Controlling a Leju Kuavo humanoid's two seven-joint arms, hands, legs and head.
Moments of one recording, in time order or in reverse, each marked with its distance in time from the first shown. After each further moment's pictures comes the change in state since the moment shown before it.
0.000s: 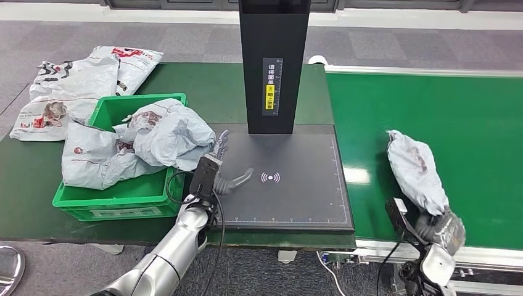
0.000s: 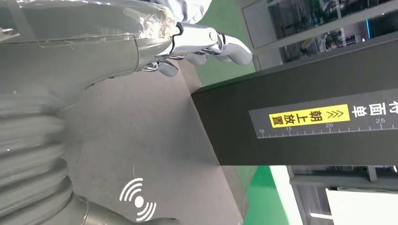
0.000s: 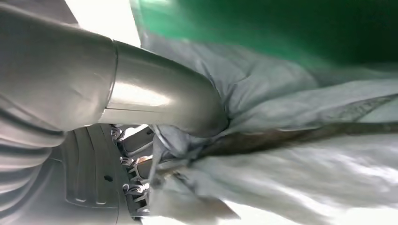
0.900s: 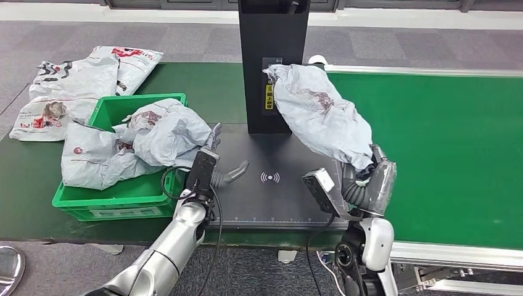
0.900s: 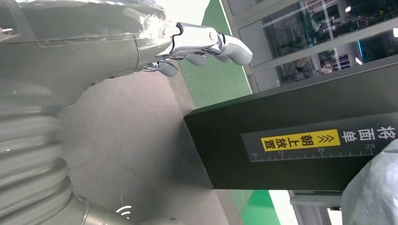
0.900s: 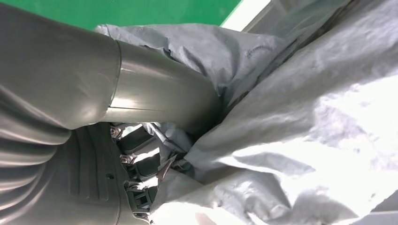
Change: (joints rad) left arm -0.022 -0.005 0.050 -0.006 -0.057 0.034 0.004; right arm 0.206 0.302 0.500 -0.804 -0.162 0.057 -0.165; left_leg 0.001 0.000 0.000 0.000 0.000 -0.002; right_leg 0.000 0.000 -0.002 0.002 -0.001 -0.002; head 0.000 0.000
